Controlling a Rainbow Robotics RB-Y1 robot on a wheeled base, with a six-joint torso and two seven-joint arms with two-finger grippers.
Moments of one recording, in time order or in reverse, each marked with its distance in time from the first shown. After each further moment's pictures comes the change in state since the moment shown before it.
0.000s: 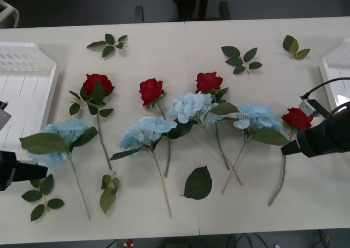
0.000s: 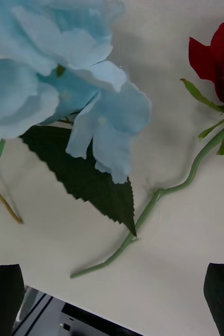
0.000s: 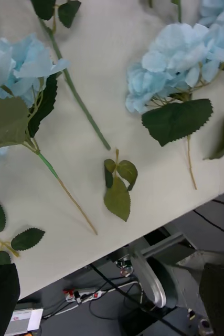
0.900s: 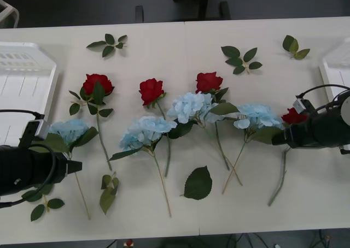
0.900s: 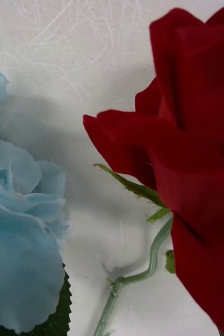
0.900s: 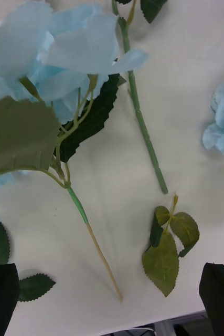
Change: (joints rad) right arm -0.101 0.084 0.074 0.287 0.113 -0.216 0.000; left arm -0.107 -0.189 -0.350 0.013 -0.629 -0.102 0.274
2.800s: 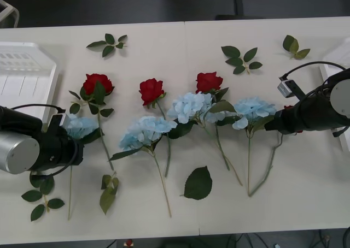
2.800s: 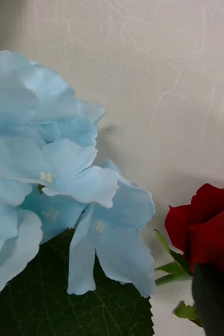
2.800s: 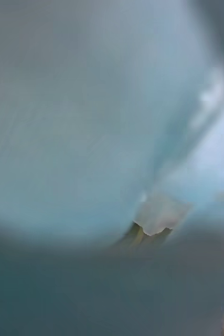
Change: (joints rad) right arm -0.053 0.050 -0.012 -0.110 0.085 0.007 0.182; left arm -0.279 -0.012 -0.230 0.407 -0.114 -0.108 0.018
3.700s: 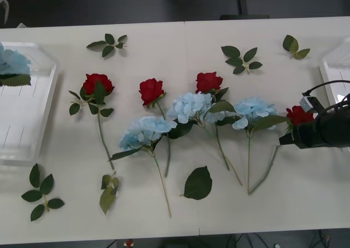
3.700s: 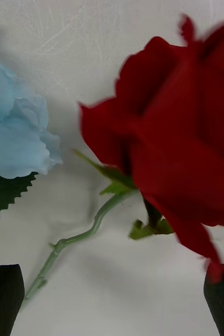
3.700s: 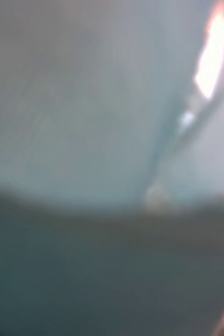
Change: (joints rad) right arm 0.111 -0.077 -0.022 0.000 -0.049 -0.004 -0.166; left arm -0.245 0.377 0.243 -0.112 0.082 0.364 -0.195
